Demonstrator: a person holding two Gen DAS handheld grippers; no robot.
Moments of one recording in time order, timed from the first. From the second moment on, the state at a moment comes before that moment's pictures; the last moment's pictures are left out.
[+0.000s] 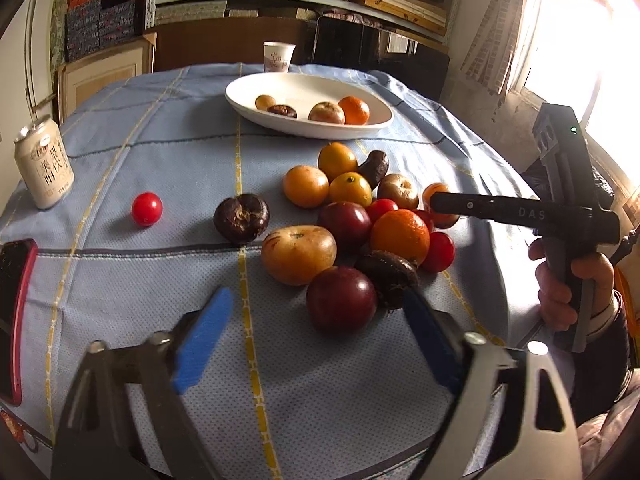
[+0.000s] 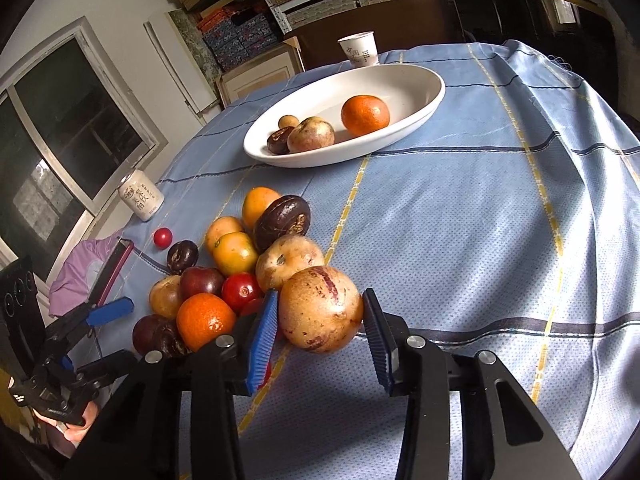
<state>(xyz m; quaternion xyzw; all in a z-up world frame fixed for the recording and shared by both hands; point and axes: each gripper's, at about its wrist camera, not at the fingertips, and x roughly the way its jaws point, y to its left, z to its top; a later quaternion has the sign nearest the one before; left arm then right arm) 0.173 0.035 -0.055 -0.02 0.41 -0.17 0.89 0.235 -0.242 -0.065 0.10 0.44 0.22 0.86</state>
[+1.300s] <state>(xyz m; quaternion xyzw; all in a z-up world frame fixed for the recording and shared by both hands) 0.178 0.027 -0.059 -0.02 0.43 -0.20 0.88 0.230 -0.247 -0.060 0.10 0.43 0.21 0.87</state>
